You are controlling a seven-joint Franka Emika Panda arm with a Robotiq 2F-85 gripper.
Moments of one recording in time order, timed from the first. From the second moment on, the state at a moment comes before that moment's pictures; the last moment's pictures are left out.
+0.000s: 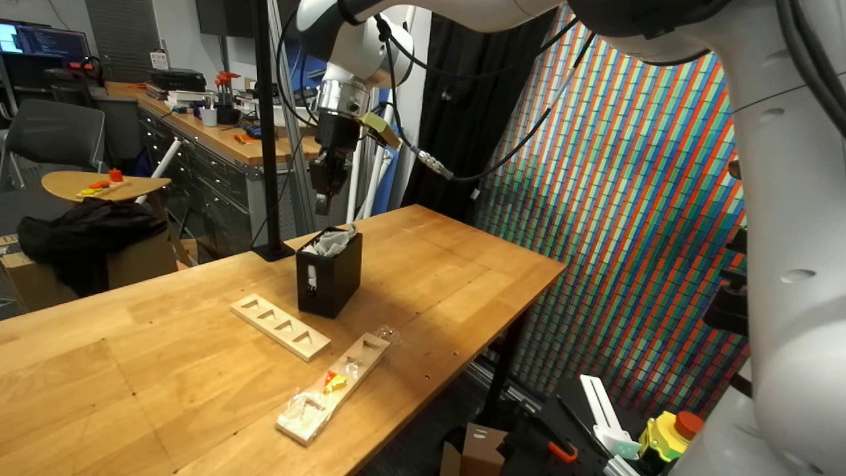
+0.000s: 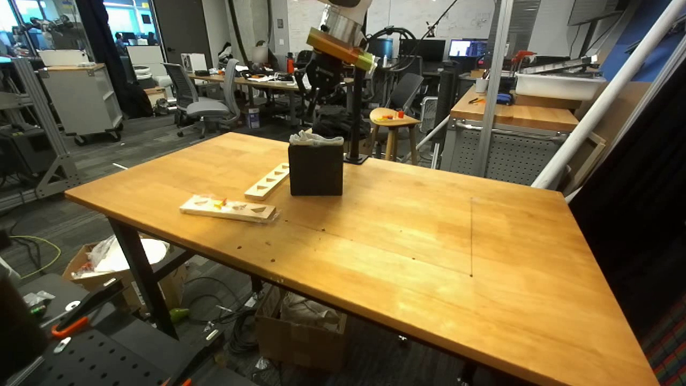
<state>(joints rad) -0.19 0.51 0.09 -1.45 0.26 1.77 -0.72</state>
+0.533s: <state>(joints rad) -0.18 0.47 0.09 -1.54 0.26 1.79 -0.71</state>
